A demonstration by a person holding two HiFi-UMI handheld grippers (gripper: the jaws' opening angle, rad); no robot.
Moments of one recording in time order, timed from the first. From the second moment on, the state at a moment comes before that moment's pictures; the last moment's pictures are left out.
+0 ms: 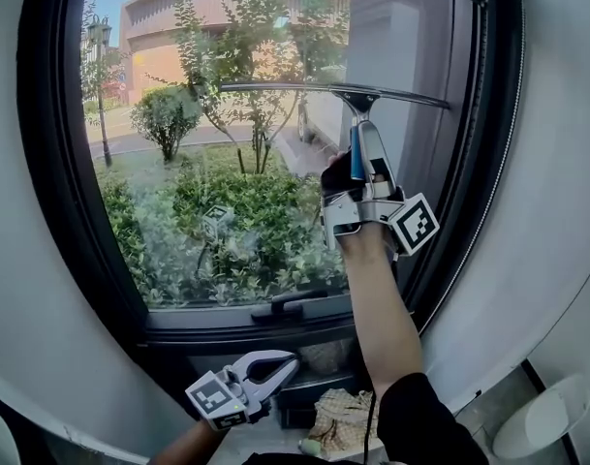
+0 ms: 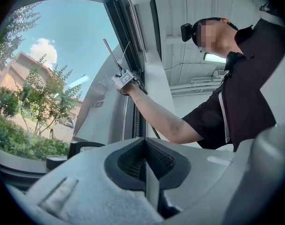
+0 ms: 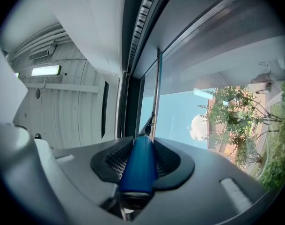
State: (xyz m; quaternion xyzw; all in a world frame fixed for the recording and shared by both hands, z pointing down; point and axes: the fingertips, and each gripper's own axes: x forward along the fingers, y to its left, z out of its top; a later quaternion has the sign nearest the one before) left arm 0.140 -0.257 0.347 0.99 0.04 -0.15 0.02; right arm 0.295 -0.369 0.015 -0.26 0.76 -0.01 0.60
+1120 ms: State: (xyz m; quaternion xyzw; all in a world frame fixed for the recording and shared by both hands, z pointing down) left arm 0.144 -0.246 0.351 0.99 0.03 -0.14 0.04; right arm 0.293 -0.362 0.068 -0.27 0.76 -0.04 0.59
